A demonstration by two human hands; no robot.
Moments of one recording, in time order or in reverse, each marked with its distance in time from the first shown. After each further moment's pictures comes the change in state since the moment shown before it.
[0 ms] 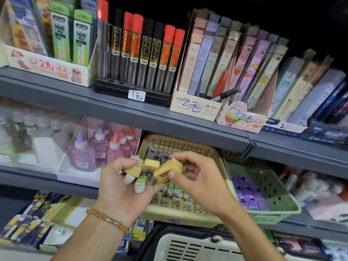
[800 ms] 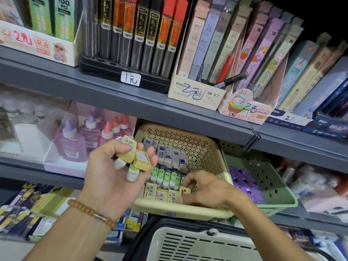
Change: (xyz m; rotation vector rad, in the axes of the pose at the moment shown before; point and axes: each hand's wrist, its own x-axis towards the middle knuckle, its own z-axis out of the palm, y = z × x) left_hand 0.001 0.007 0.003 0.125 -0.025 0.121; right_hand 0.009 0.053 -0.030 -0.632 -0.477 0.567
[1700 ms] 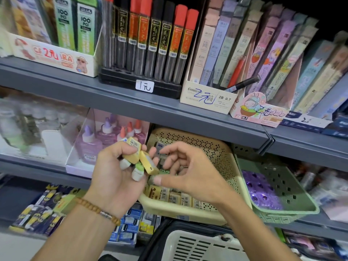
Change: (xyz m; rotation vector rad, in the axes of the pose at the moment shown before) left_hand -0.001 0.017 -0.003 0.152 0.014 0.057; right_hand -0.012 -0.071 0.004 0.619 0.259 -0.584
